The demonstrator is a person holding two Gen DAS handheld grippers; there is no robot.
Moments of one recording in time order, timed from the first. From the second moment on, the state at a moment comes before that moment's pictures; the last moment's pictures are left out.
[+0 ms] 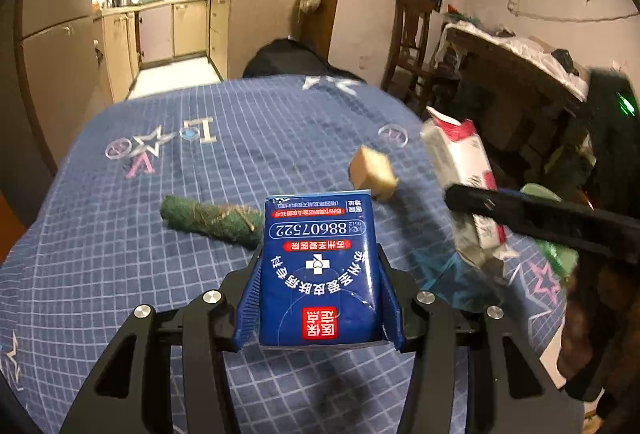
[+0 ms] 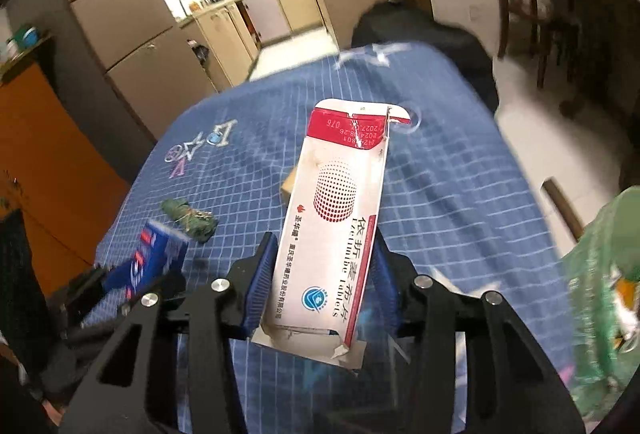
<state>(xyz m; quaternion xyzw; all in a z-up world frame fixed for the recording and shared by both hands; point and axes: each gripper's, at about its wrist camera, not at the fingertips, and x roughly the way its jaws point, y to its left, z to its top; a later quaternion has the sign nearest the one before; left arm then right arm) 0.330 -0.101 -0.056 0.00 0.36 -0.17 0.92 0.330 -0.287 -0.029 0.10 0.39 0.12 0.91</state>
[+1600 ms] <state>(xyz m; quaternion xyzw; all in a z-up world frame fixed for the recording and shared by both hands) 0.301 -0.444 0.023 0.11 0.32 -0.33 0.88 0.193 -0.556 0.026 0.09 0.32 -0.07 0.94</state>
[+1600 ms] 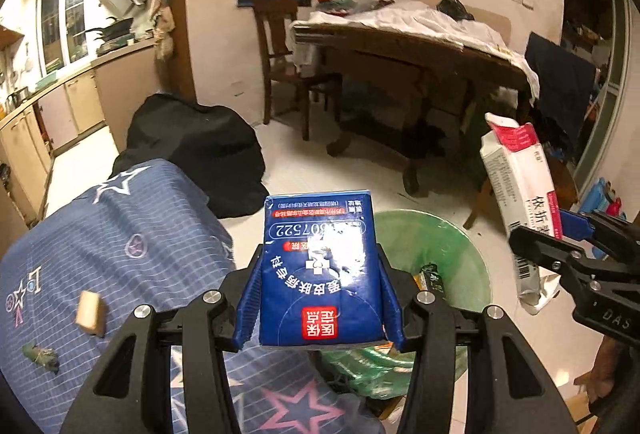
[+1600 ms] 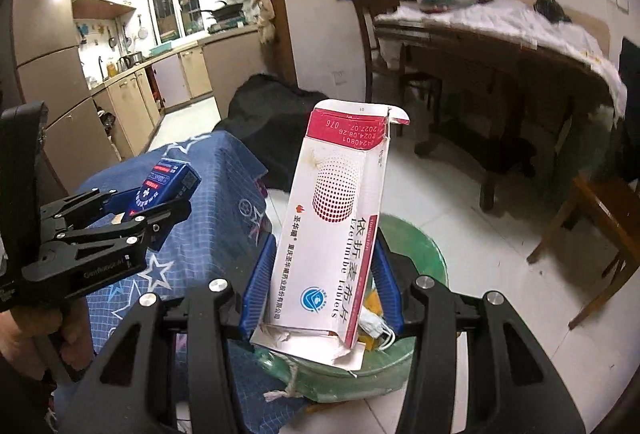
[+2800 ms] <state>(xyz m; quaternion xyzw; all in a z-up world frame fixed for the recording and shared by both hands) 0.363 -0.528 -0.077 0.14 0.44 -0.35 0.82 0.229 -0.624 -0.046 0.16 0.46 -0.05 0.88</state>
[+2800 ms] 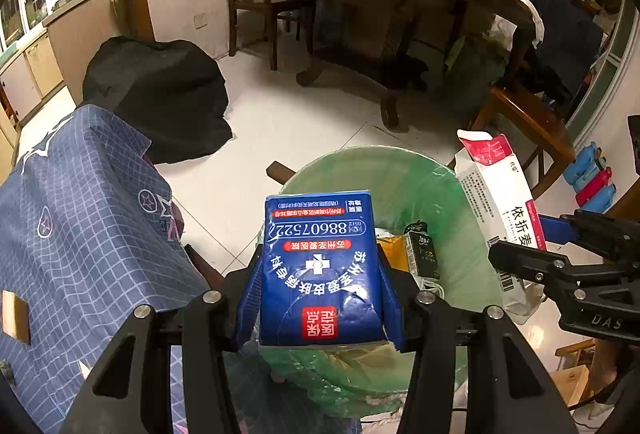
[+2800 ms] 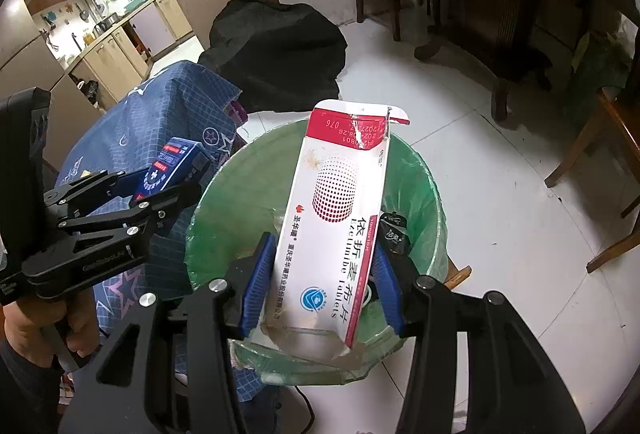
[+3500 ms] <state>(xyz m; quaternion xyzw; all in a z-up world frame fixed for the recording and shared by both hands) 0.366 -0.521 -0.081 0.14 0.44 -0.34 0.82 0.222 -0.633 -0.042 0.17 0.43 -0.05 0.88</state>
